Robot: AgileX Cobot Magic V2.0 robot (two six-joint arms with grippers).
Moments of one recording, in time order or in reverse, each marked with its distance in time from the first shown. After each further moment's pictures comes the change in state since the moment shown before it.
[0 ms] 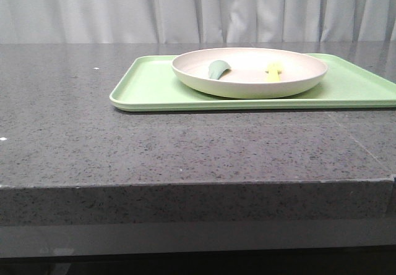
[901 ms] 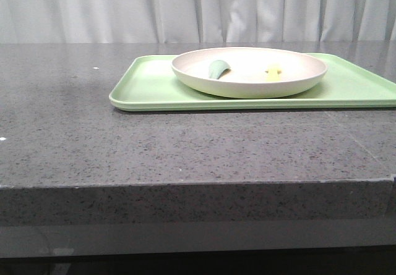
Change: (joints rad) left arm 0.000 1.020 -0.872 -0.067 0.374 0.002; right arm 0.000 0.000 0.000 0.000 0.007 0.000
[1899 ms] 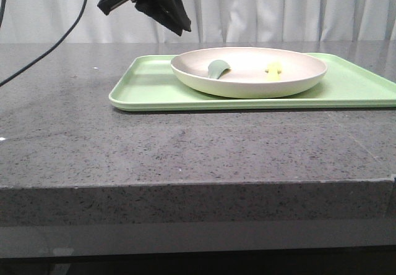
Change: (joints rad) left arm -0.001 0.606 -0.584 -0.444 0.328 0.049; right arm 0.000 0.000 0.000 0.000 0.000 0.000
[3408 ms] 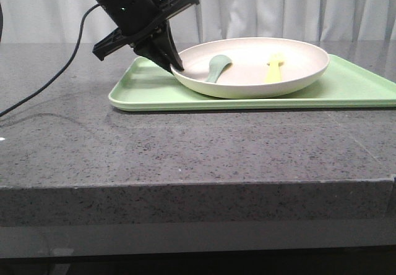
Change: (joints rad) left arm -0.002 0.000 0.227 -0.008 -0.224 -0.162; right arm 0.000 0.000 0.000 0.000 0.000 0.000
